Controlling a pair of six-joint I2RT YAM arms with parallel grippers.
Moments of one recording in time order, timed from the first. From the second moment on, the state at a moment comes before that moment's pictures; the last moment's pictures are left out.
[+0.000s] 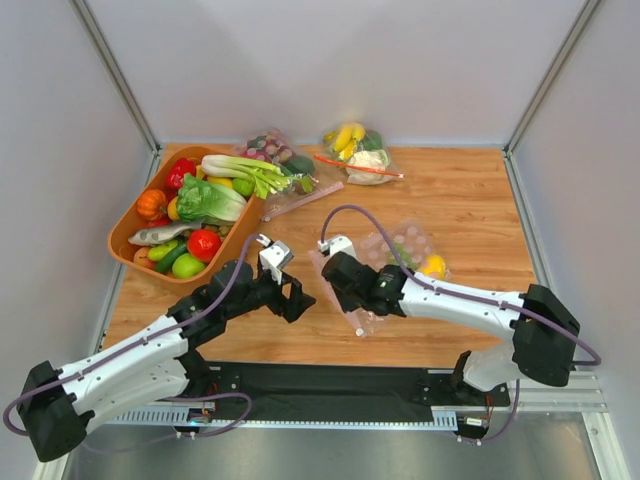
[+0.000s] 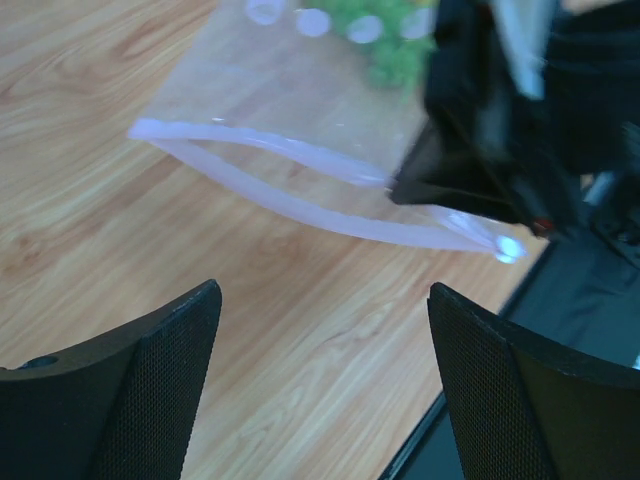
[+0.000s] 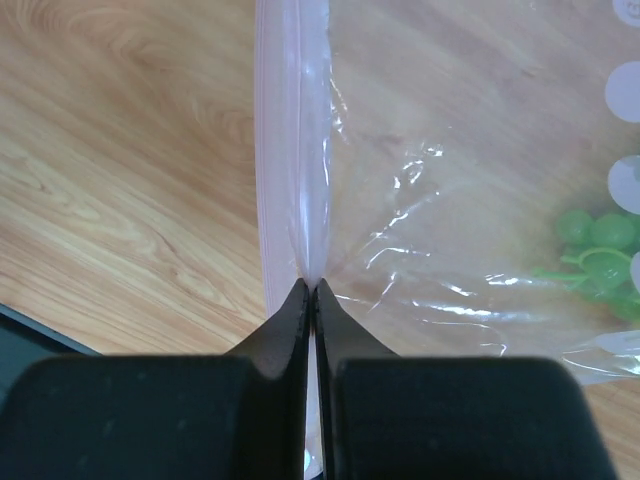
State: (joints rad) left arm -0.83 0.81 0.49 -0.08 0.09 -0.23; right arm 1.10 1.44 0.97 -0.54 0.33 0.45
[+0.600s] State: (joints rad) left arm -0.87 1.02 0.49 0.28 0.21 -0.24; right arm 0.97 1.29 0.98 -0.51 0.08 0.53
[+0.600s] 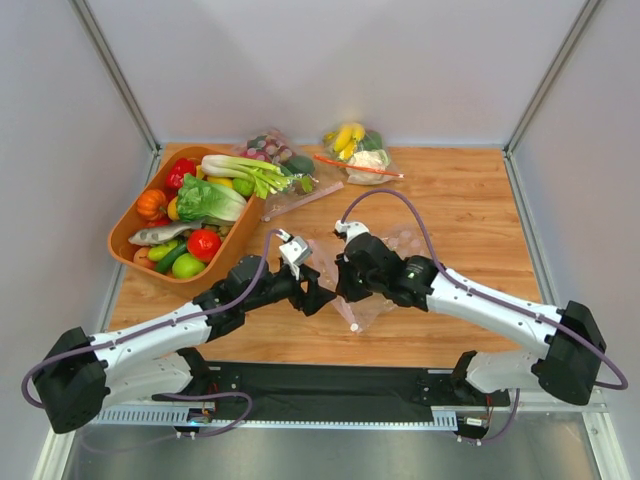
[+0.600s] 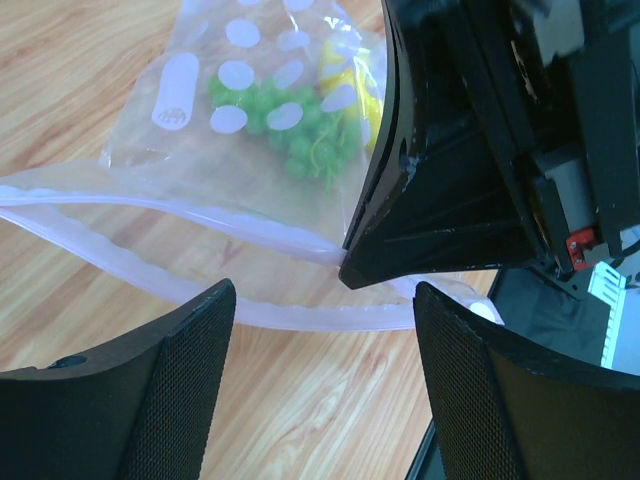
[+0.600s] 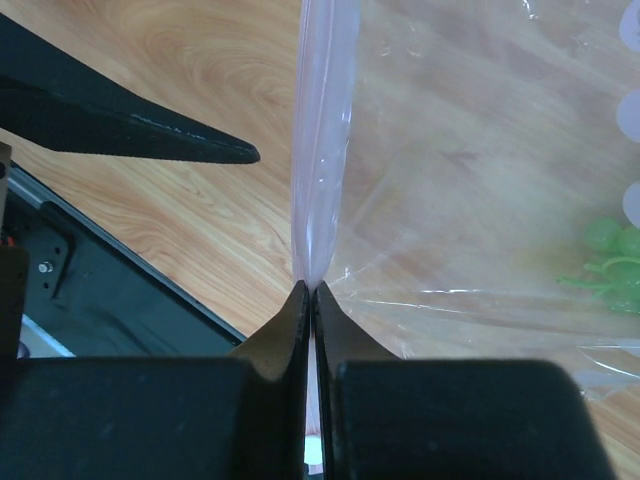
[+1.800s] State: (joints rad) left arm -0.88 1.26 0.53 0.41 0.25 -0.20; right arm 0.92 1.21 1.13 -0.59 -0.18 0.56
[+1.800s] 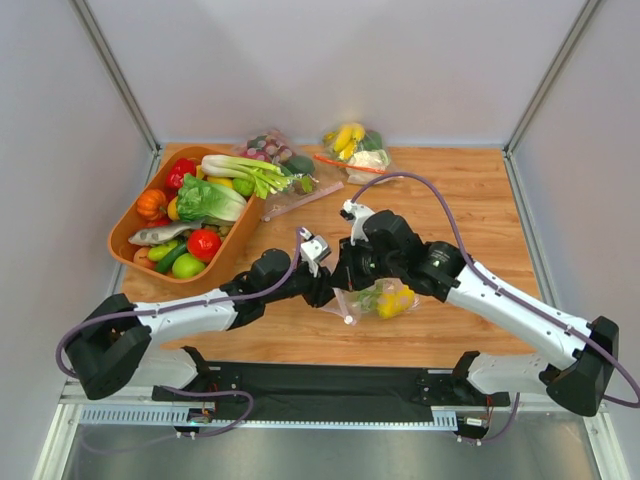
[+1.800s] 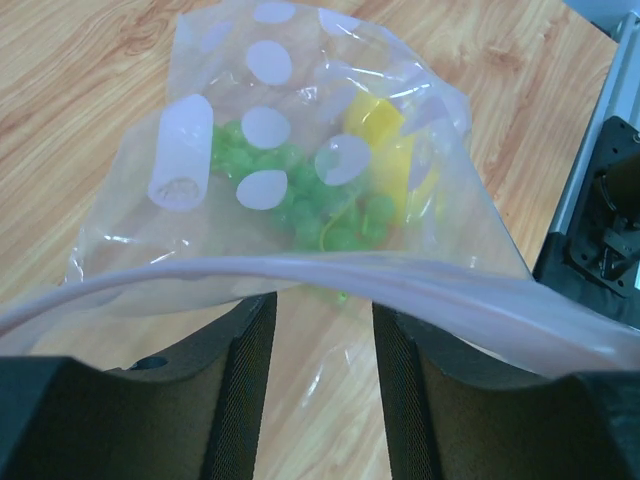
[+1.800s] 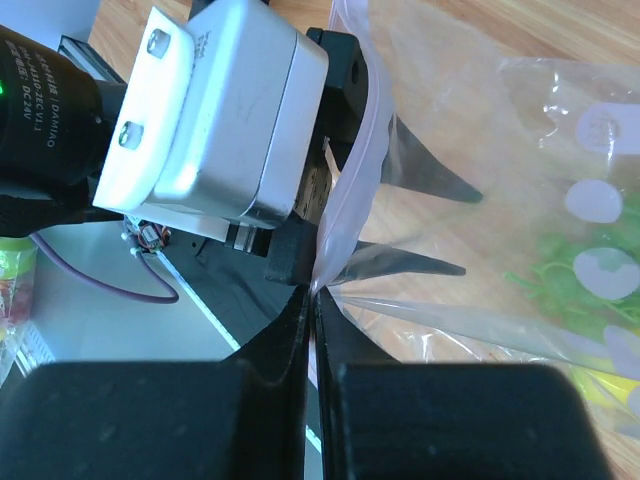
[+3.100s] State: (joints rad) left arm -0.95 1.59 0.57 0.66 0.24 -0.26; right arm 0.42 1.16 0.67 -0.57 0.13 0.57
